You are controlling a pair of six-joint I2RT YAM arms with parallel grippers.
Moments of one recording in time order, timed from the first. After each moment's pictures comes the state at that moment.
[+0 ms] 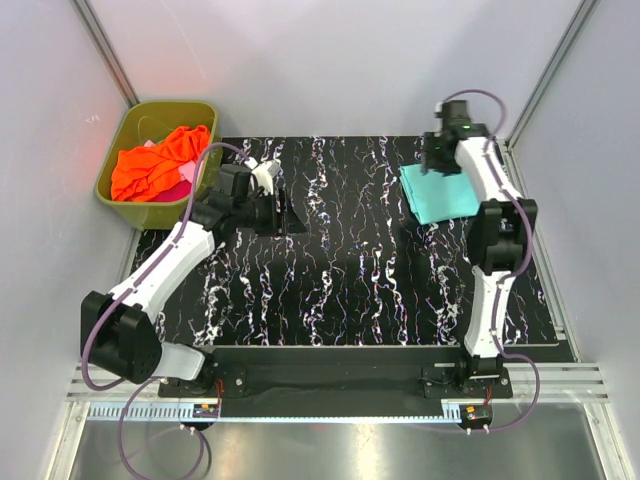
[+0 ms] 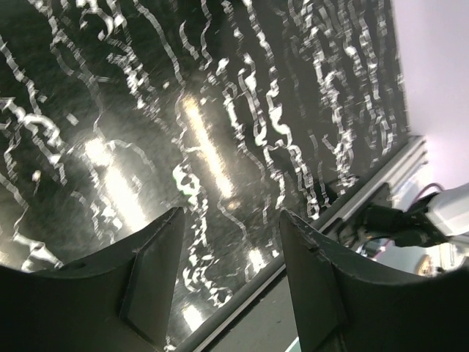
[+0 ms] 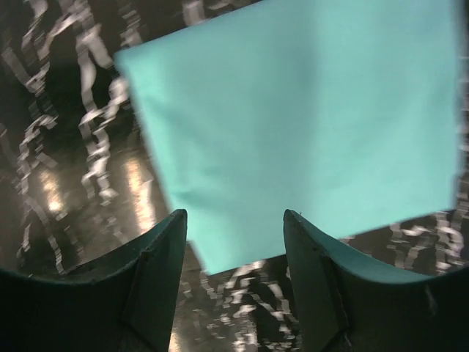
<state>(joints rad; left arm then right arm) -0.37 1.38 1.15 -0.48 0.52 -0.43 0.01 2.20 2.09 -0.84 0.07 0.12</state>
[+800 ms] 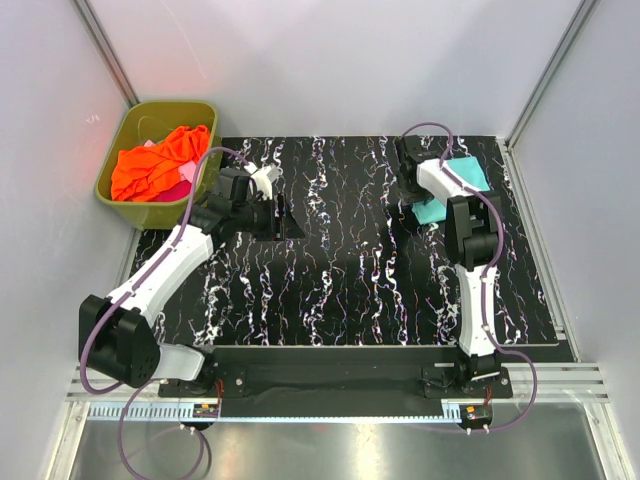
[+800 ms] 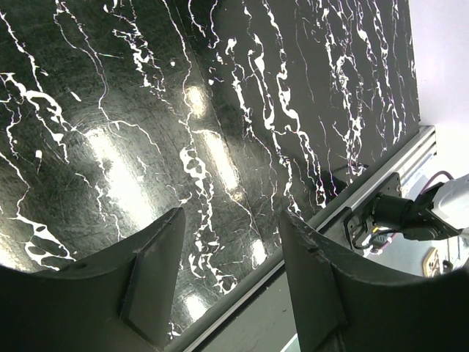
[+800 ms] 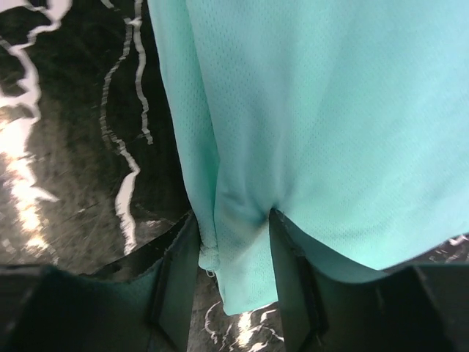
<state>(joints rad) -0.37 1.35 1.10 -0.51 0.51 -0.41 0.21 2.31 1.88 -0.71 0.30 0.00</state>
